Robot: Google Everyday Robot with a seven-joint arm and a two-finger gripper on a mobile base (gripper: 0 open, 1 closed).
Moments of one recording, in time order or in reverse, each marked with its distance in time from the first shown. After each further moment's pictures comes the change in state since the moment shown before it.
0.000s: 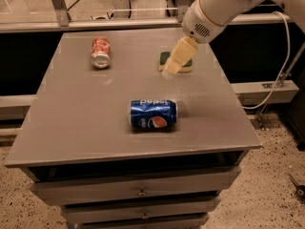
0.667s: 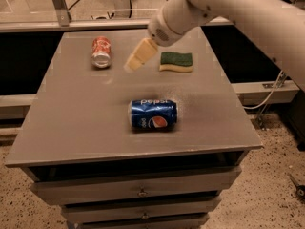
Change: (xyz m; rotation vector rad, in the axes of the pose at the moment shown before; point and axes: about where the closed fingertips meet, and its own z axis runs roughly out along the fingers) arm -0.073 -0.006 0.068 0.027 -0.168 0.071
